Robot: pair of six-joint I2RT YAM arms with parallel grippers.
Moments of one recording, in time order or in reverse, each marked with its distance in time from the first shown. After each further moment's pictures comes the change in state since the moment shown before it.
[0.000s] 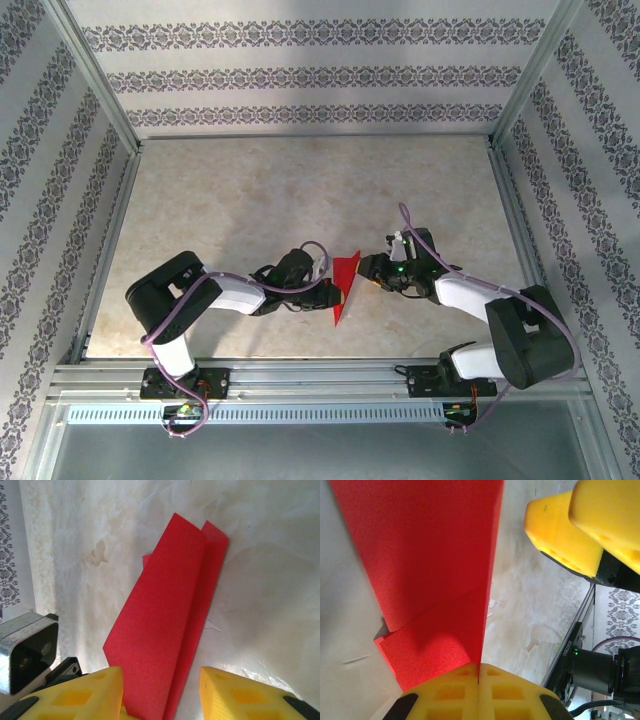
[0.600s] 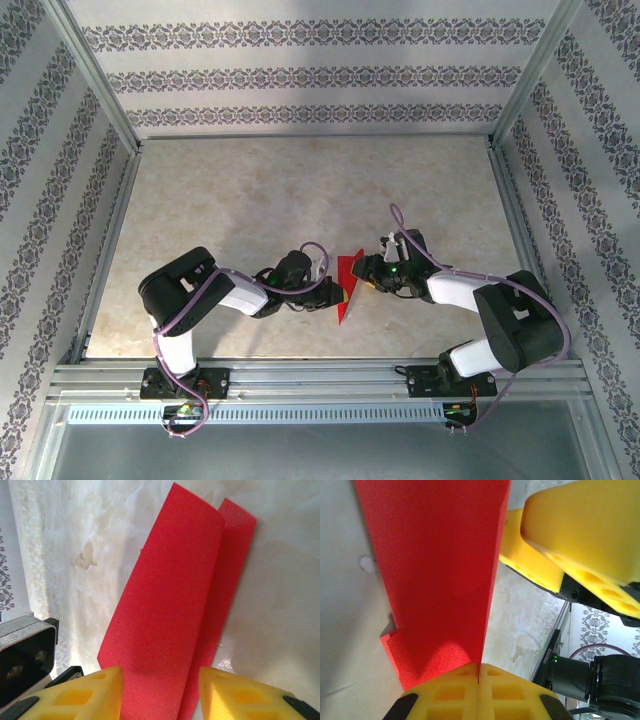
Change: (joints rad) left arm 0.008 0.074 -0.015 0.176 0.035 -0.101; right arm 0.037 0.087 0.000 0.087 0.031 0.048
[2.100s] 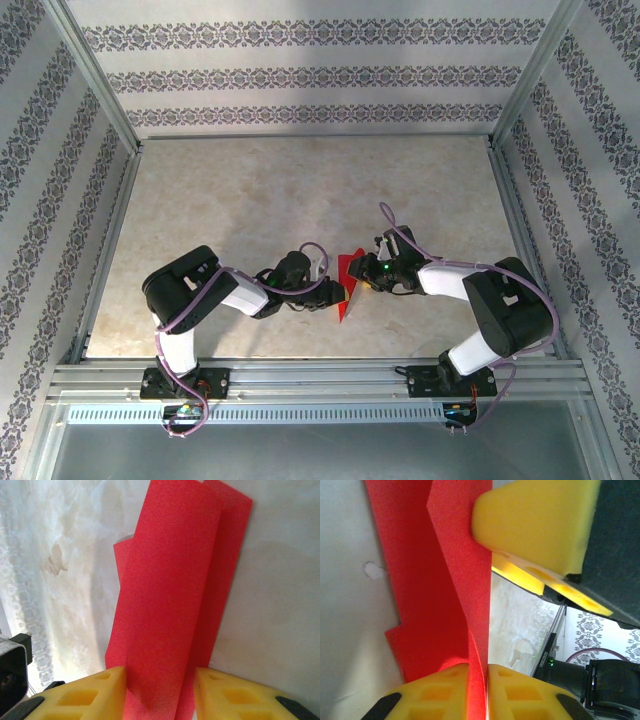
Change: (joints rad) left arm 0.005 0.011 -0.009 0.038 0.002 -0.019; right arm 0.046 0.097 0.086 -0.086 0.056 0.023
